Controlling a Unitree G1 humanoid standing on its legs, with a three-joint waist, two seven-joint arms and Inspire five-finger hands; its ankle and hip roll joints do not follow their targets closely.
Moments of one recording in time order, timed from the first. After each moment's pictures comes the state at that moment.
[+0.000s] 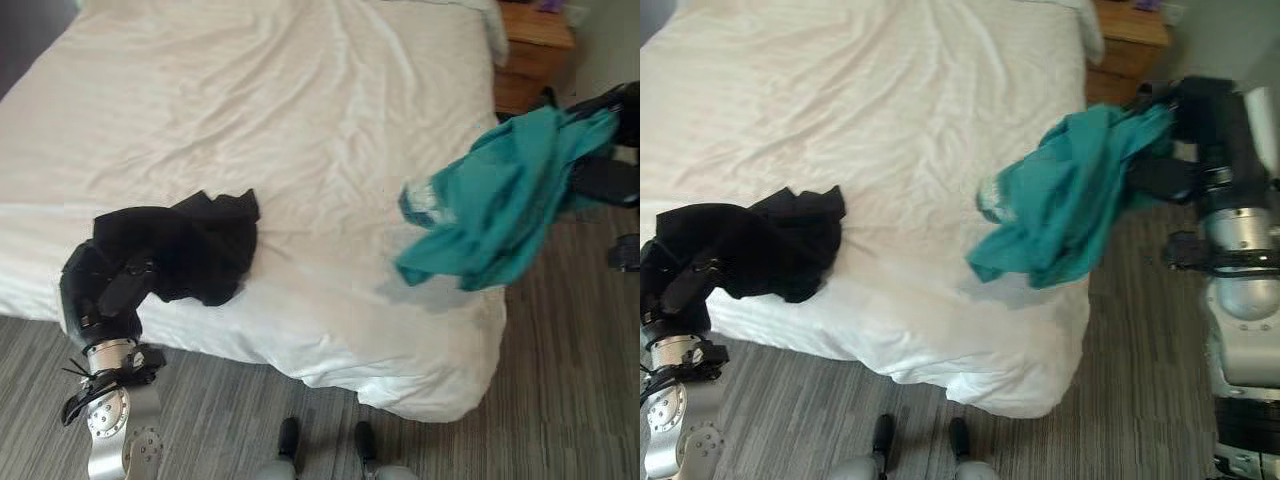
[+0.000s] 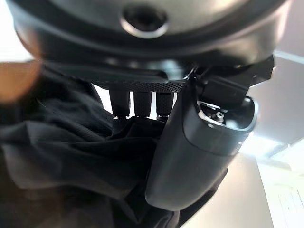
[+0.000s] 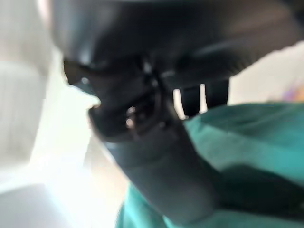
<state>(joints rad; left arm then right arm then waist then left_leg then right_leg) 0.14 0.30 0.30 -0.16 -0.59 -0.27 0.23 -0.09 -0.85 -0.54 -0.04 0.34 -0.19 -0.10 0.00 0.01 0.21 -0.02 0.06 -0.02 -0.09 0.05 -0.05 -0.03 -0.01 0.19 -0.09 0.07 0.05</state>
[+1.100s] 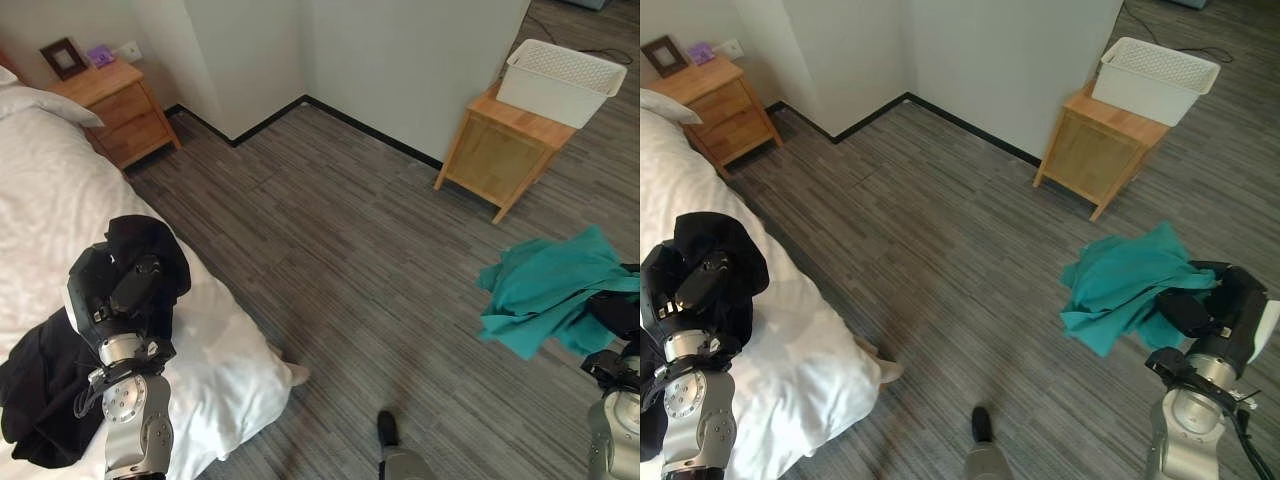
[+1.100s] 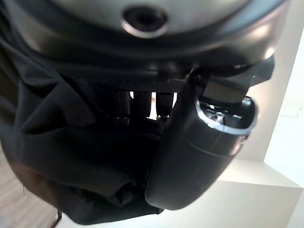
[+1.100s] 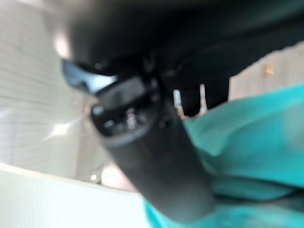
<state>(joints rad) 0.04 0.24 0.28 -0.05 -0.51 -0.26 0.30 0.09 -0.47 -0.51 0.05 0.24 -0.15 -0.30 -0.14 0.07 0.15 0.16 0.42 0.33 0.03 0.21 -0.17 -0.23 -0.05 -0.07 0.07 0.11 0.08</state>
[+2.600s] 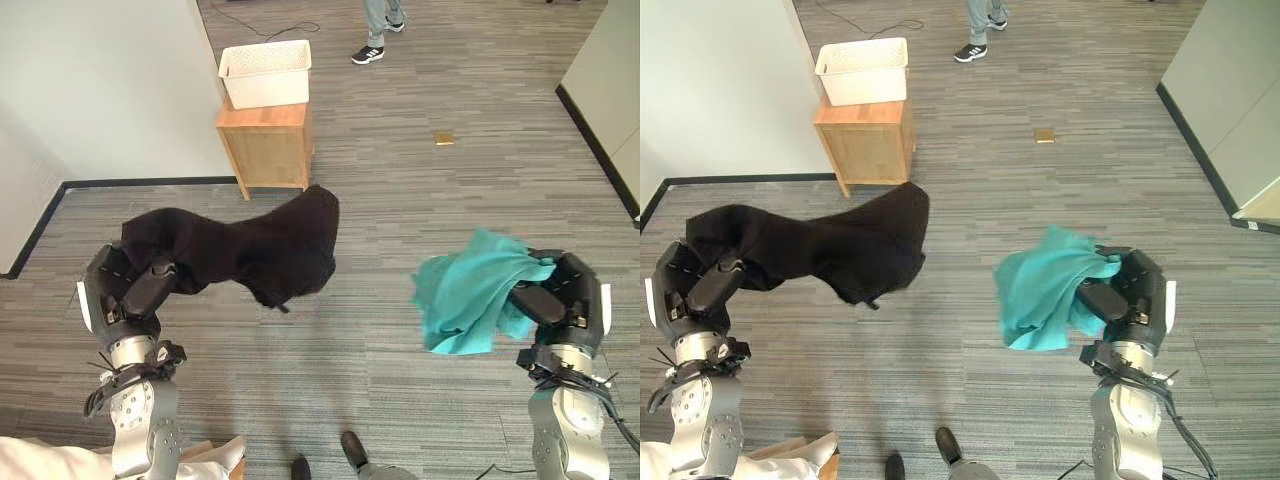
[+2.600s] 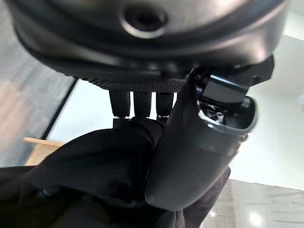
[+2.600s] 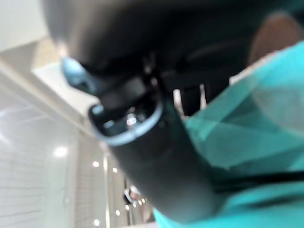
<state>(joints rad) 0.12 0.20 0.23 -0.12 -0.52 -0.22 0.22 0.12 -0.30 -0.28 -0.09 0.46 -0.14 -0.12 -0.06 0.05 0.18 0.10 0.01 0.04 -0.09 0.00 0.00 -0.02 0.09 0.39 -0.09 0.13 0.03</state>
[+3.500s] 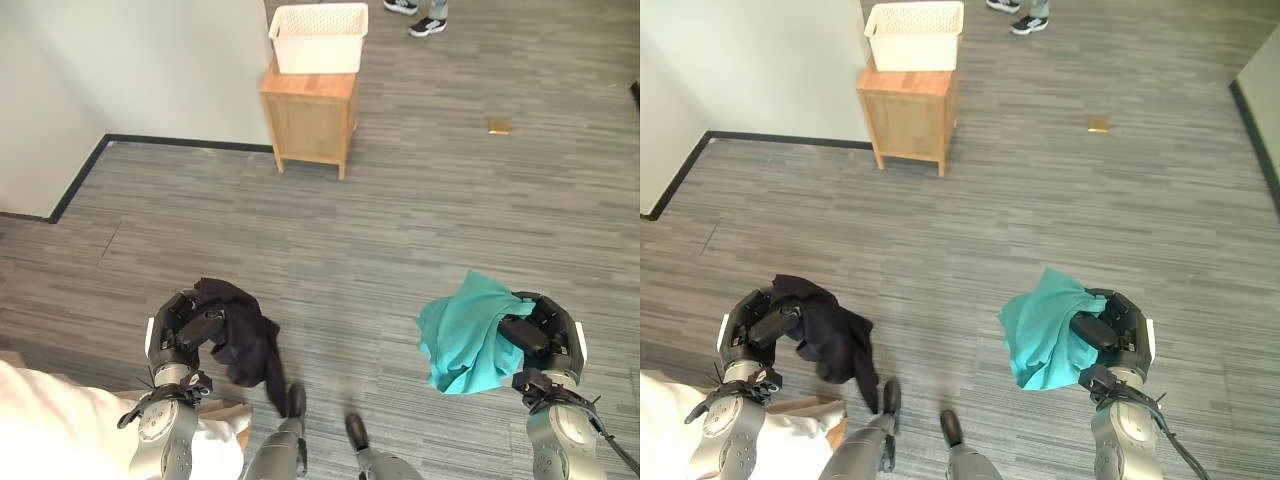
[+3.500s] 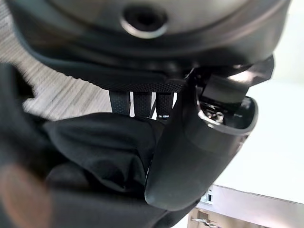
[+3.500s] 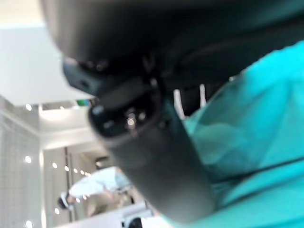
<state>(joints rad) 0.11 0.24 0.13 0.14 -0.50 -0.10 0.17 0.14 -0.37 -0.26 0.08 0.49 -0.07 -0.11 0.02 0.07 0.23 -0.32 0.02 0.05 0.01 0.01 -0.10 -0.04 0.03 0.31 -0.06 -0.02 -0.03</state>
